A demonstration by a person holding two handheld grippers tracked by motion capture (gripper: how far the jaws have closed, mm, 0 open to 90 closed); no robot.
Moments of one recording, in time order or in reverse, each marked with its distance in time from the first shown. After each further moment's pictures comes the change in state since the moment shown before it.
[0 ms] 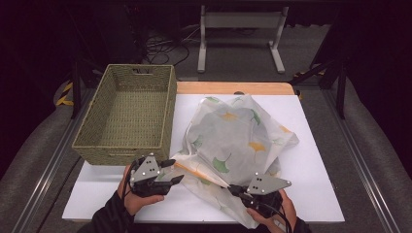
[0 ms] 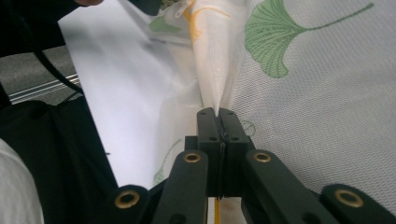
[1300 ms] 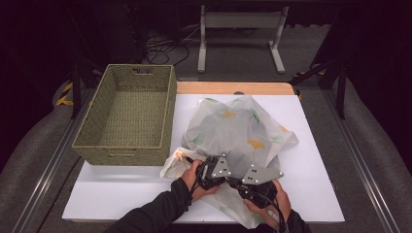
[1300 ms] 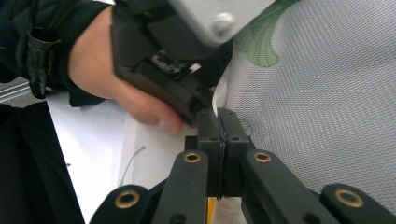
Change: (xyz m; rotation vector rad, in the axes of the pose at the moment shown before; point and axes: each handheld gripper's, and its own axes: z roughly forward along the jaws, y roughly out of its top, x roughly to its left) left arm -0.056 0.048 0.162 0.129 -0.108 0.198; right arm -0.016 0.000 0.020 0.036 -0.041 0.022
